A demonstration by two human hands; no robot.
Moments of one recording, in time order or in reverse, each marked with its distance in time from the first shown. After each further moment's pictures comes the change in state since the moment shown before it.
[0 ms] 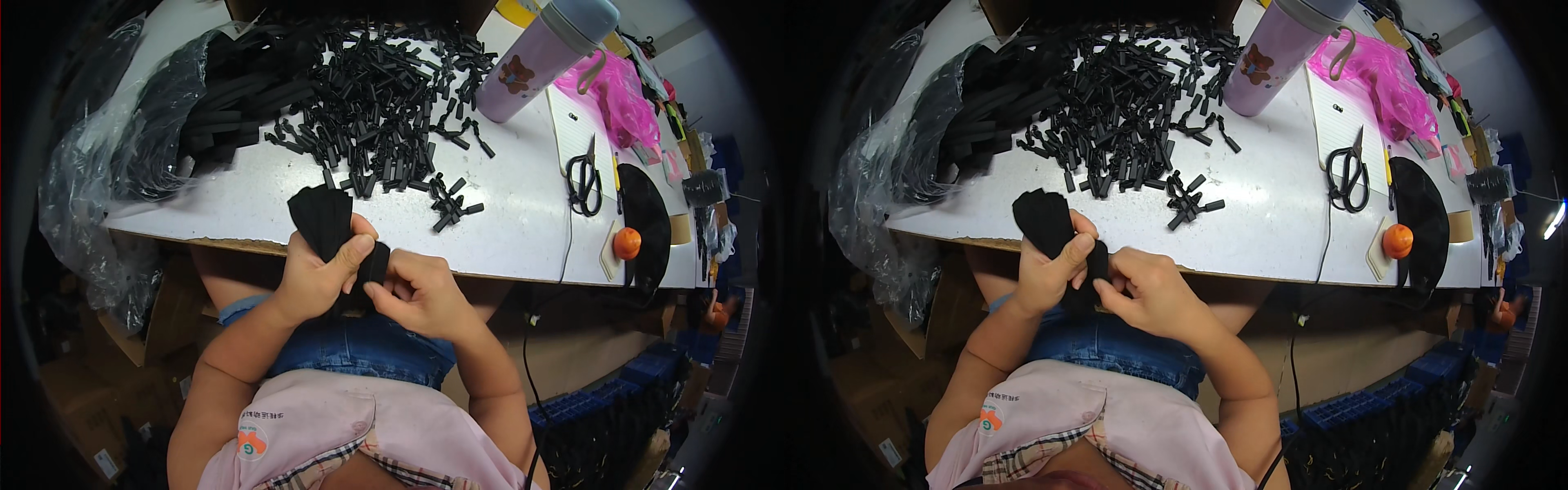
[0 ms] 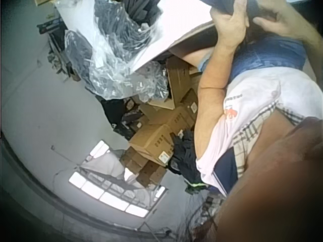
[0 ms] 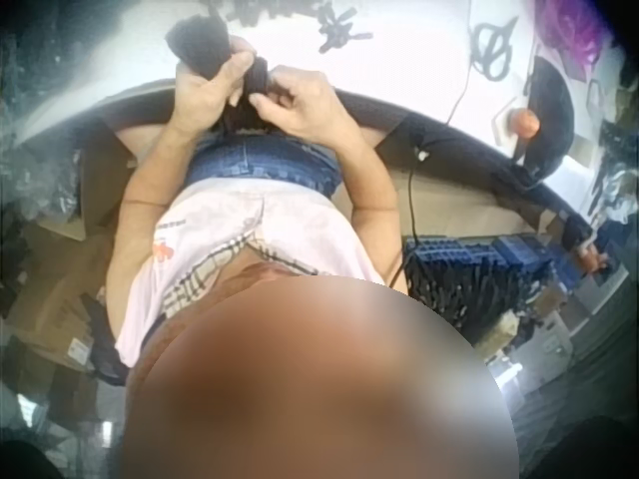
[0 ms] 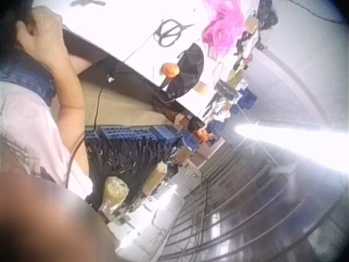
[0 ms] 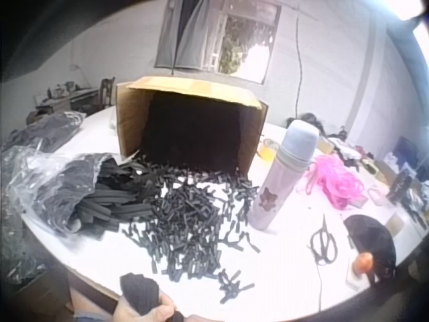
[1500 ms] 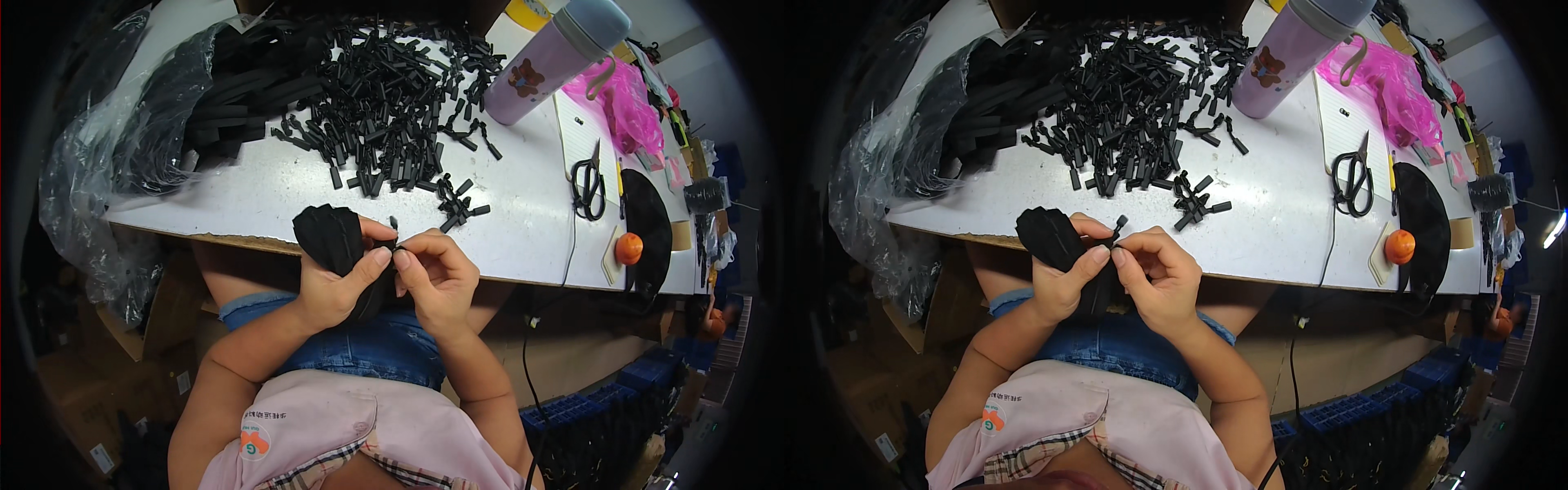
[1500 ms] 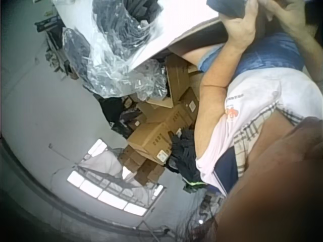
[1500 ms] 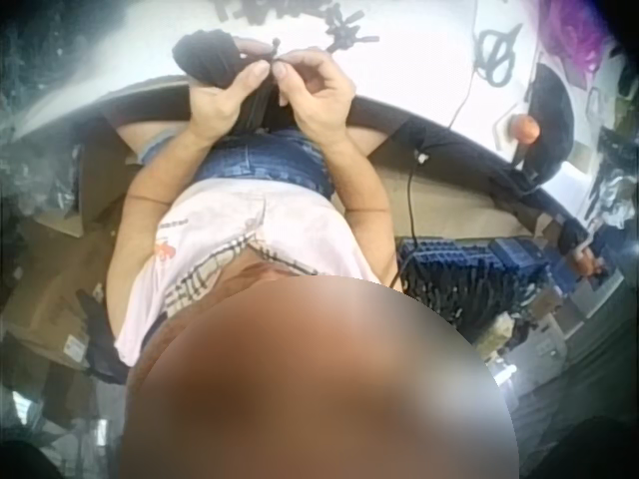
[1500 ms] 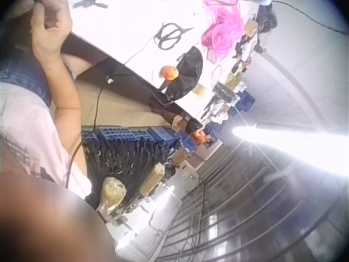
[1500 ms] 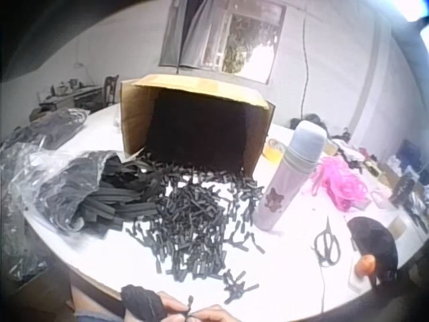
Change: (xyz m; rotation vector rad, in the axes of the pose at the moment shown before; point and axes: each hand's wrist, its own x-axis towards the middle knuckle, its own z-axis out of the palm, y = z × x) left_hand -0.008 -0.011 0.008 -0.001 0.054 0.180; right_hand 0.005 -0.001 0.022 0.559 0.516 -0.121
